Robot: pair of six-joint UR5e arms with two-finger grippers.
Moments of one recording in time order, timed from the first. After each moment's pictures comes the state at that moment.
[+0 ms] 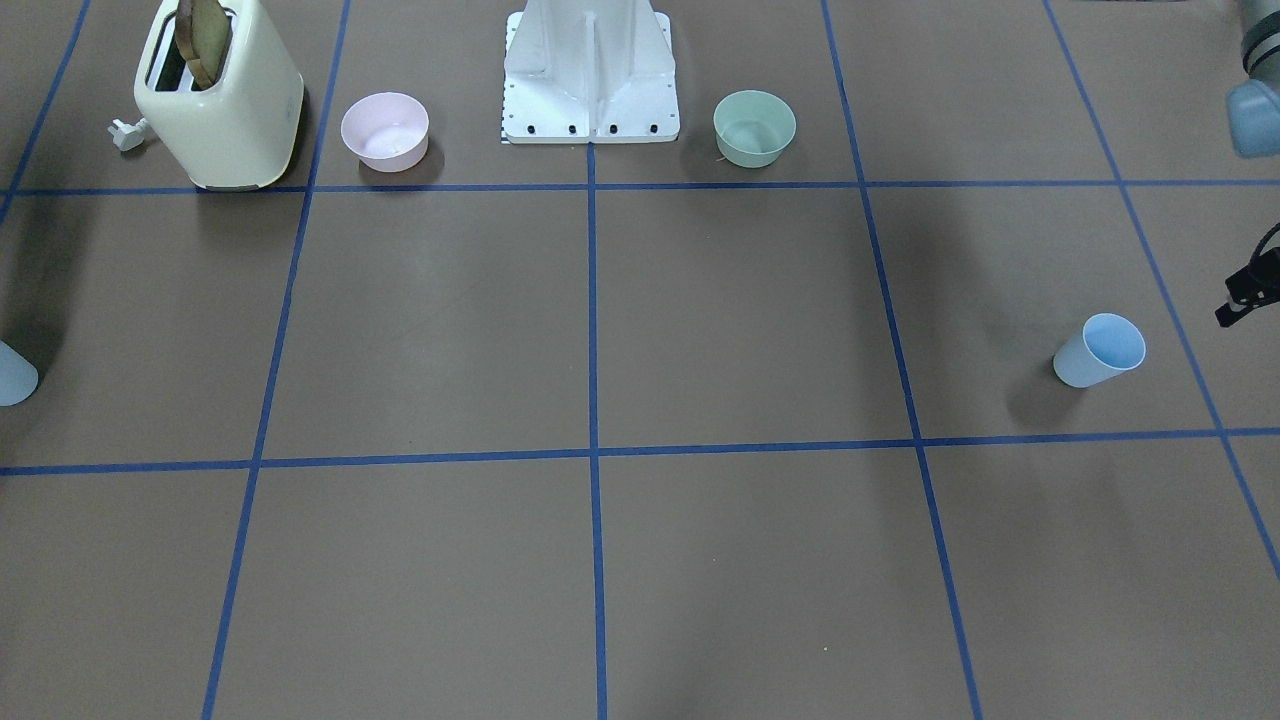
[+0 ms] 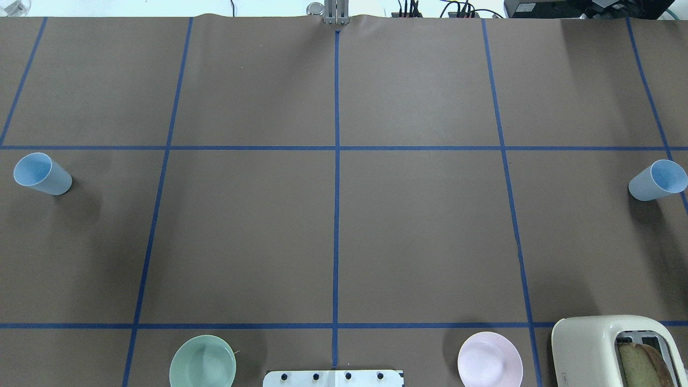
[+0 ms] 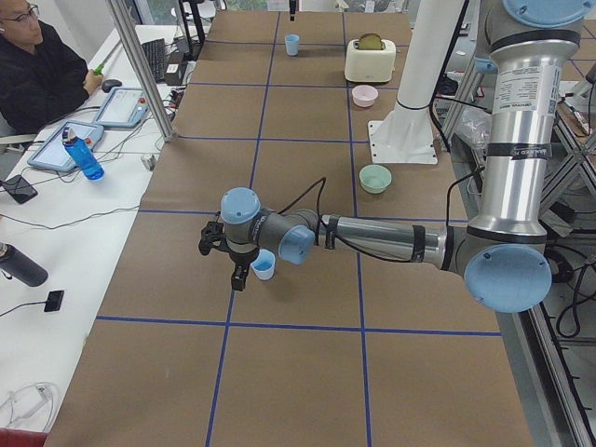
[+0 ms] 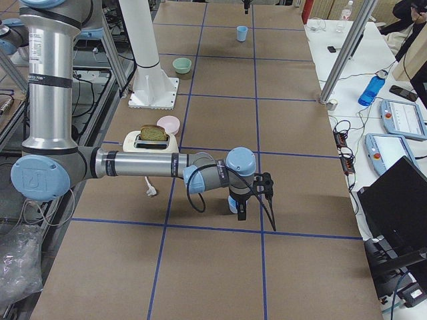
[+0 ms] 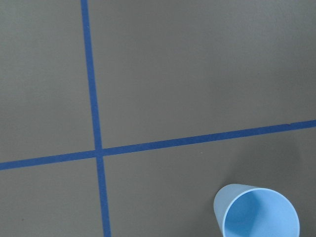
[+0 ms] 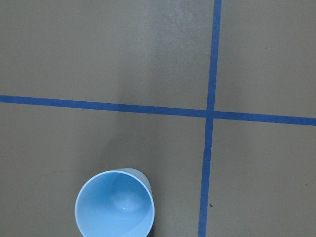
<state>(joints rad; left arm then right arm) -1.32 -1.61 -1.60 -1.90 -2.31 -0.29 1.44 -1.65 1.64 -1.30 2.35 0.20</state>
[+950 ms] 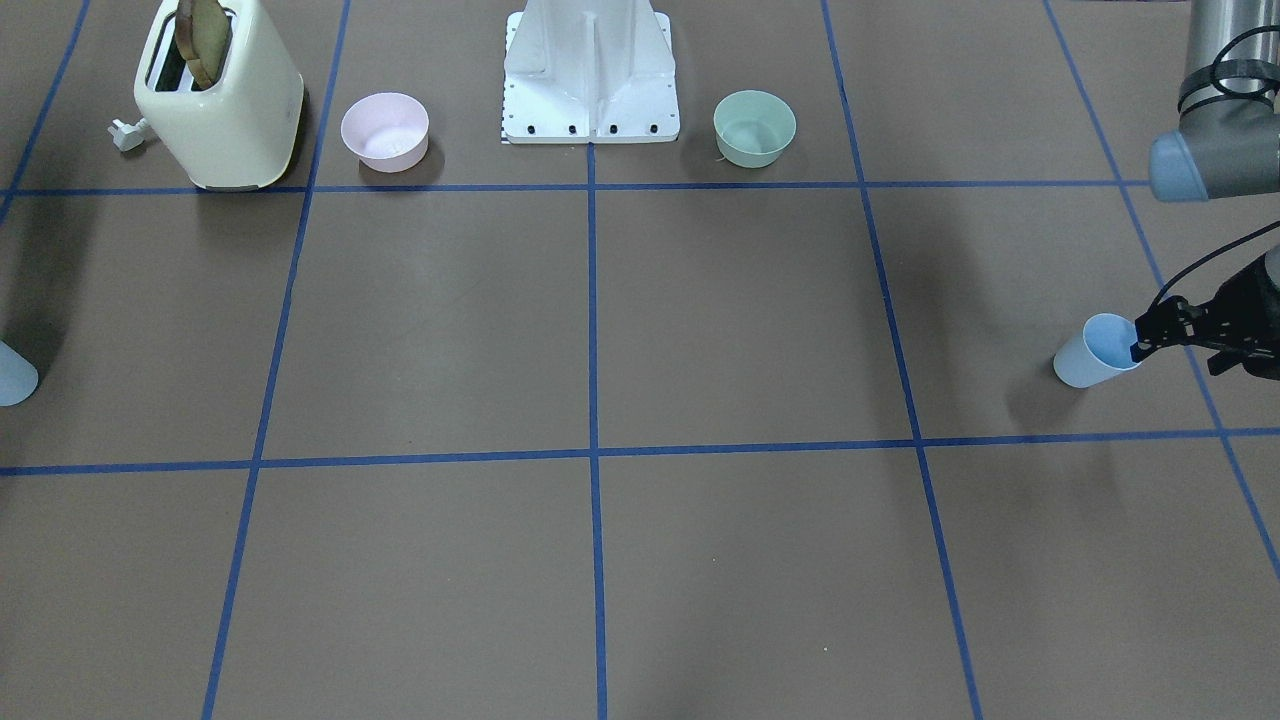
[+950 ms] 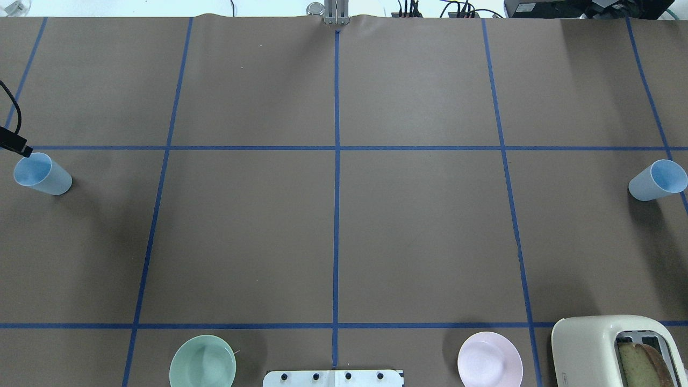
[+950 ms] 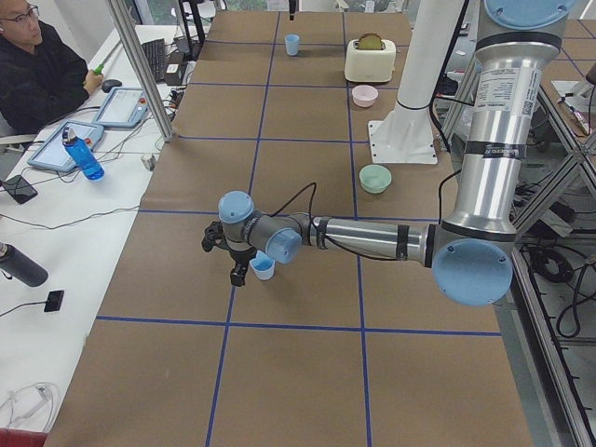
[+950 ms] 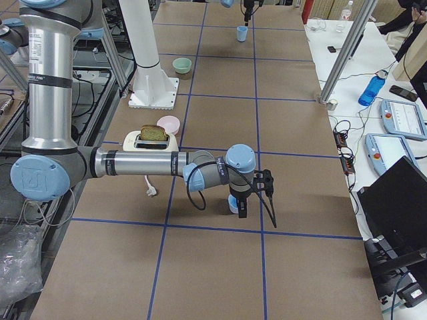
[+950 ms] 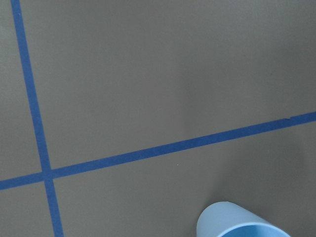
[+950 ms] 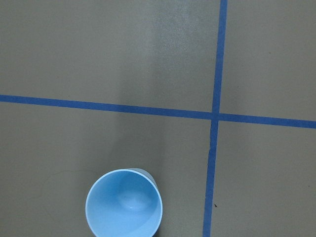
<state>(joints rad) -1.21 -1.67 -1.49 -1.97 -2.28 -0.31 1.44 -1.65 1.66 -1.30 2.36 0.20</state>
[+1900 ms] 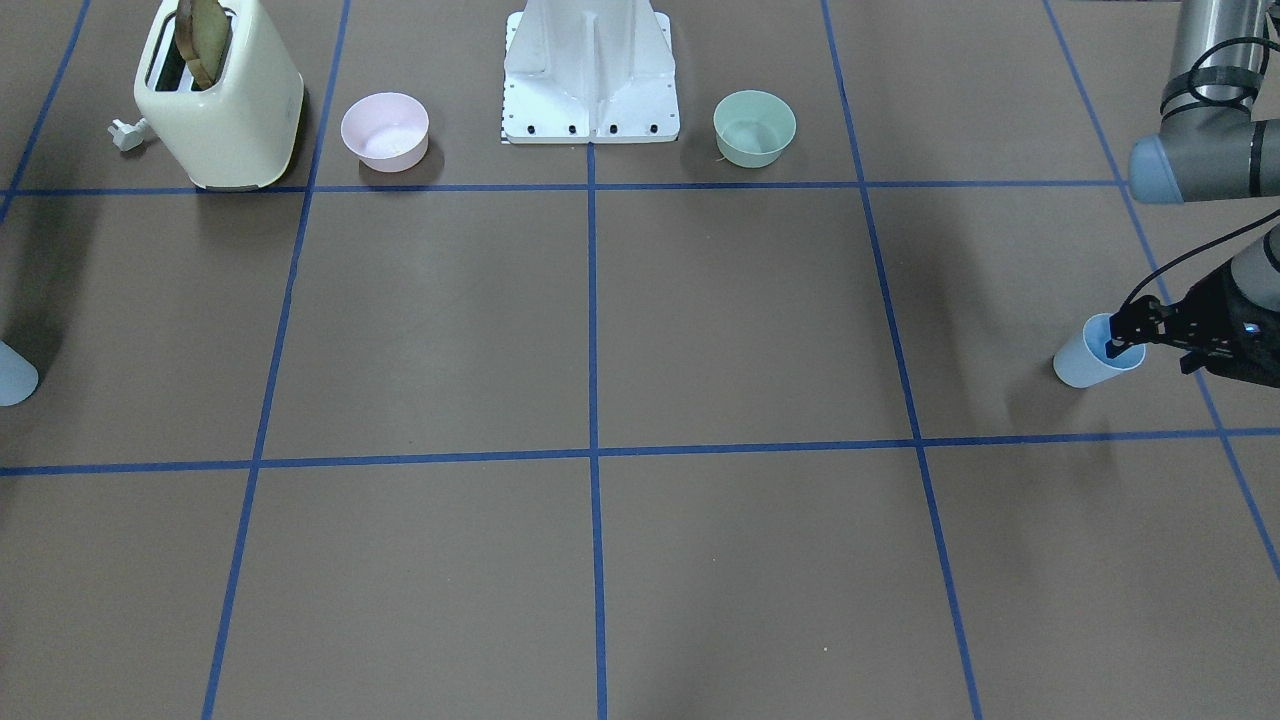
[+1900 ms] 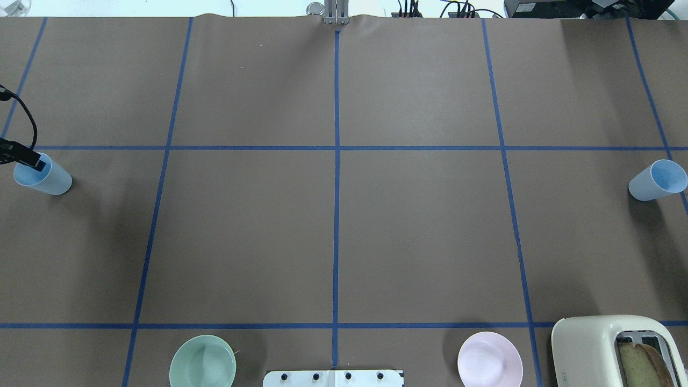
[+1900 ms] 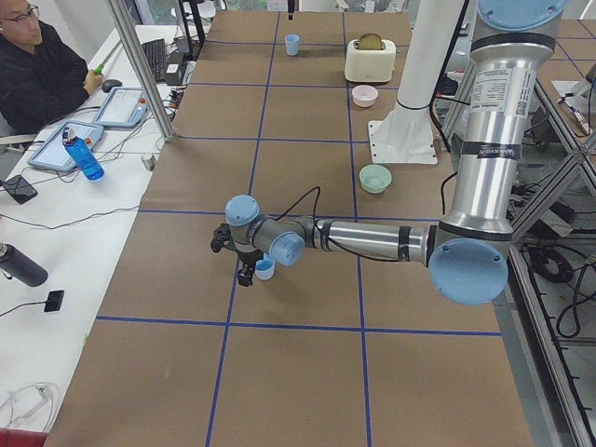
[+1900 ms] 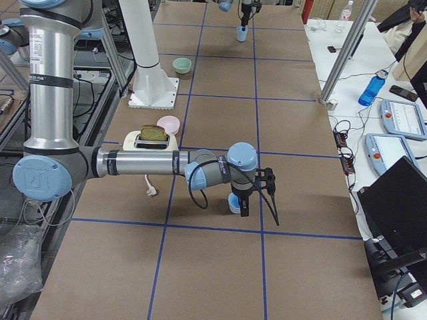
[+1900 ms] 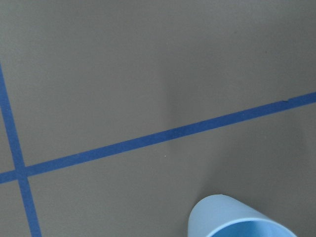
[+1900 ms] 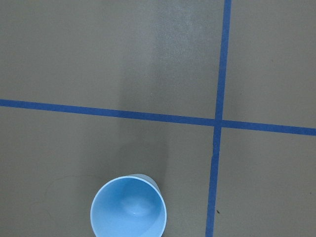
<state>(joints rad) -1.15 -1.66 -1.47 -2.00 -2.27 -0.31 1.44 -1.64 1.66 -1.30 2.35 0.20</state>
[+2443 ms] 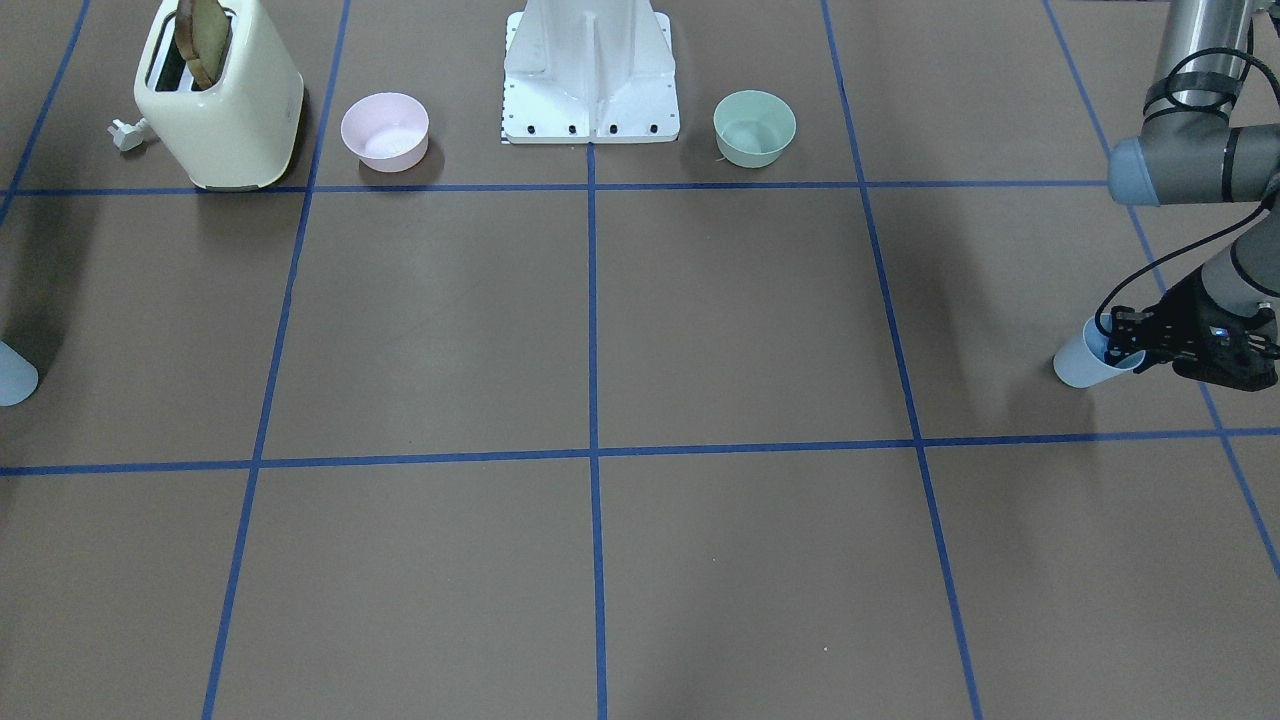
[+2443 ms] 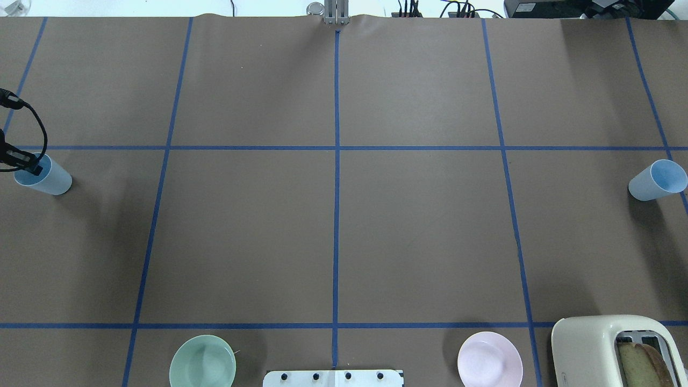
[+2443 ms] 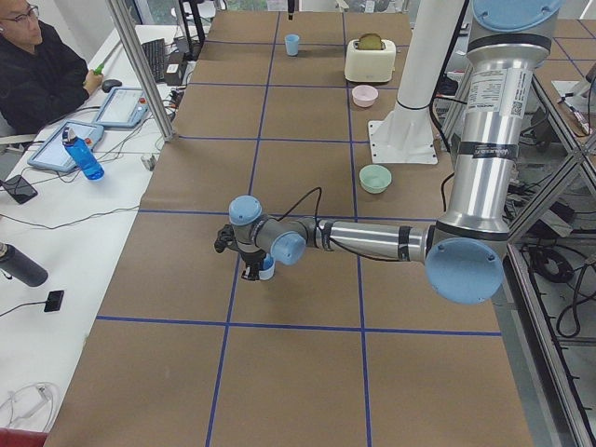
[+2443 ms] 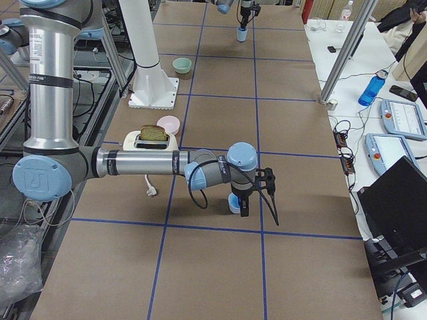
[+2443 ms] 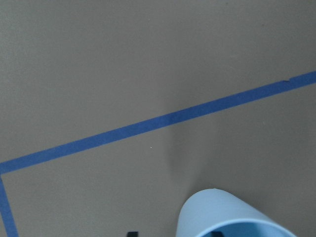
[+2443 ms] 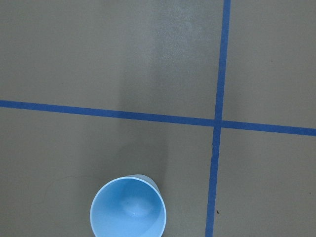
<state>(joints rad) -1.12 -1.67 -1.47 -2.00 -2.24 -0.31 1.44 -1.64 1.66 -1.30 2.35 0.21</state>
